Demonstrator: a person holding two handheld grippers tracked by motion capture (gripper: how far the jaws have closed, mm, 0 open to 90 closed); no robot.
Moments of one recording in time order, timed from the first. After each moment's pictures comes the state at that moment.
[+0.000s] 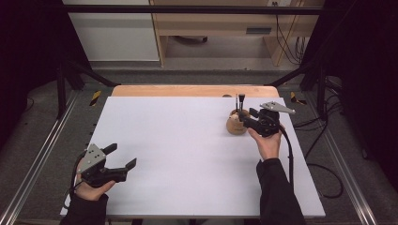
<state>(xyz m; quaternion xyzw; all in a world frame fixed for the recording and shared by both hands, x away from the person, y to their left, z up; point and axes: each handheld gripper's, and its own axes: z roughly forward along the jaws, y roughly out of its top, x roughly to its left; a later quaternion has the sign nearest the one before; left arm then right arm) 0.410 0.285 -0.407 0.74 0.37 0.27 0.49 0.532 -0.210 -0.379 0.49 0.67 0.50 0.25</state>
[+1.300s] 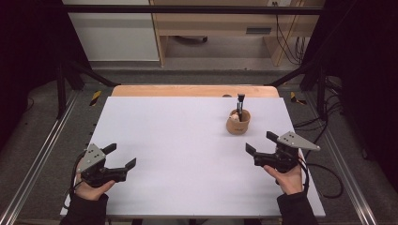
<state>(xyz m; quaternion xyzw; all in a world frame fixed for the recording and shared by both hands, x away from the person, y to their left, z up) 0.410 0.285 -0.407 0.74 0.37 0.27 0.49 0.433 -0.238 -0.390 0.42 0.69 0.53 0.25</state>
